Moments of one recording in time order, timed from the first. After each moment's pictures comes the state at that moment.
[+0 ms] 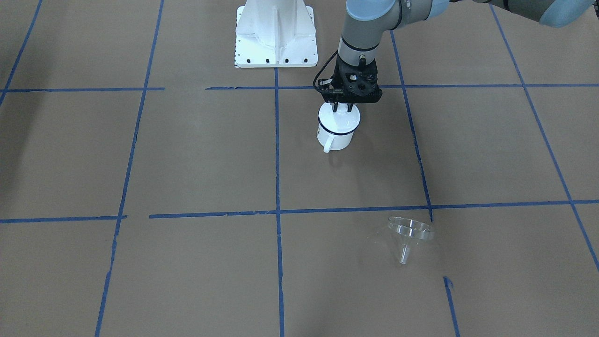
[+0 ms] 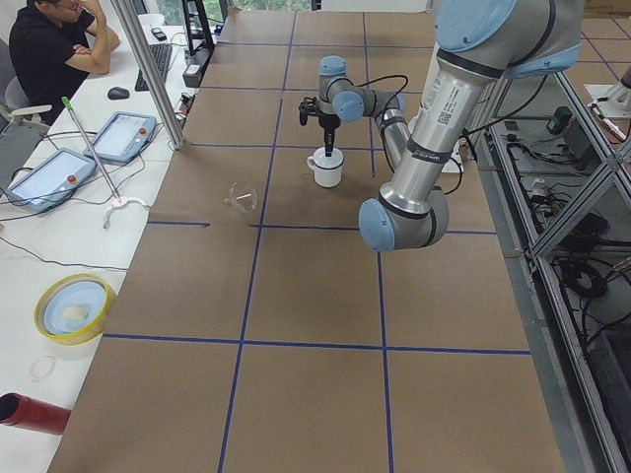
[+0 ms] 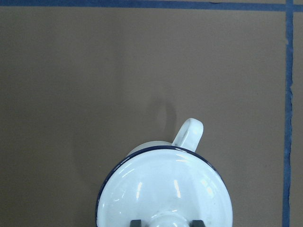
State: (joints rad) left arm -0.53 -2.11 -1.98 -1.39 -1.91 -1.21; right arm 1.57 -1.68 1.66 -1.57 2.29 0.01
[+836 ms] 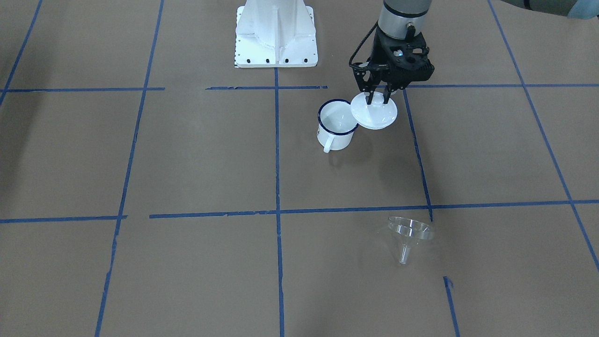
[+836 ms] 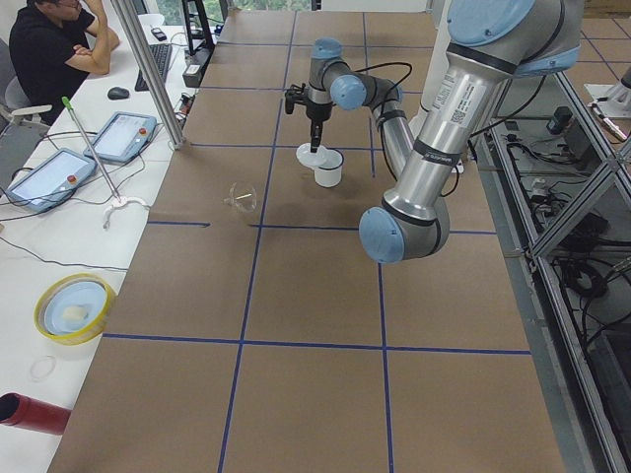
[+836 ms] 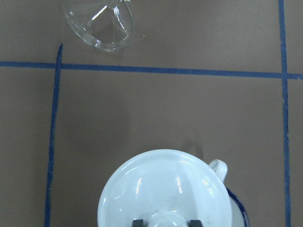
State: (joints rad) left arm -0.69 -1.97 -2.14 -1.32 -1.91 -1.07; right arm 1.57 -1.68 1.66 -1.57 2.29 0.01
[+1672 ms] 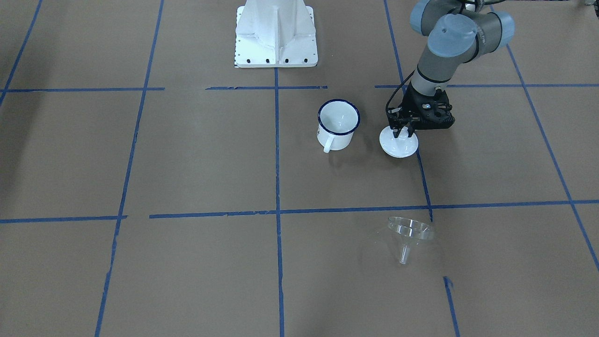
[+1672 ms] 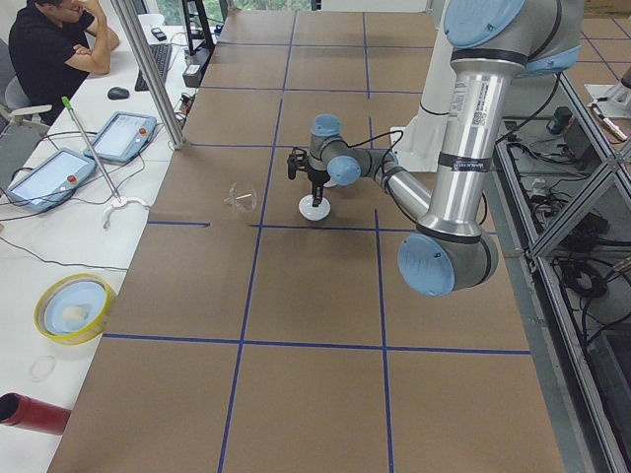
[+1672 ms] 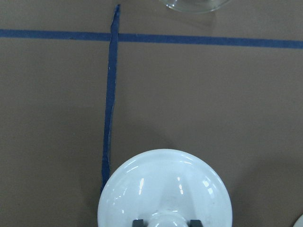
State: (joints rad) left arm -0.62 -1.77 -1.90 -1.80 -1.90 -1.16; right arm 1.57 -1.68 1.66 -1.57 2.29 0.01
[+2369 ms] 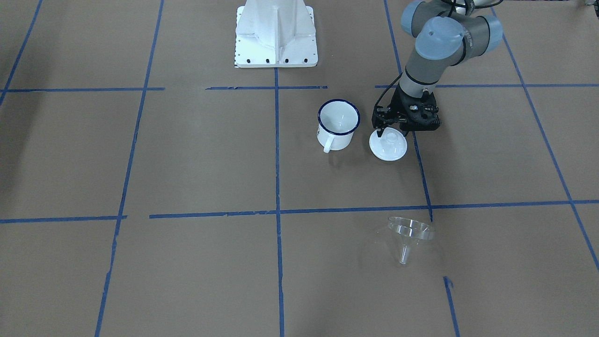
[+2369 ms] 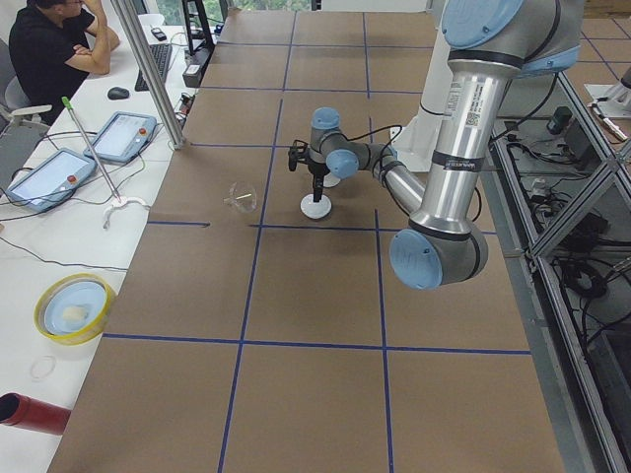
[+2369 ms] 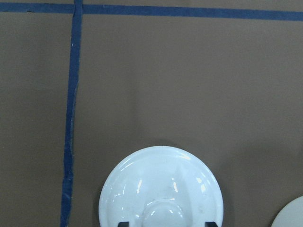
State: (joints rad) left arm -0.64 -1.82 -1.92 -1.79 -1.91 -1.17; right arm 1.57 -1.68 1.66 -1.57 2.29 0.01
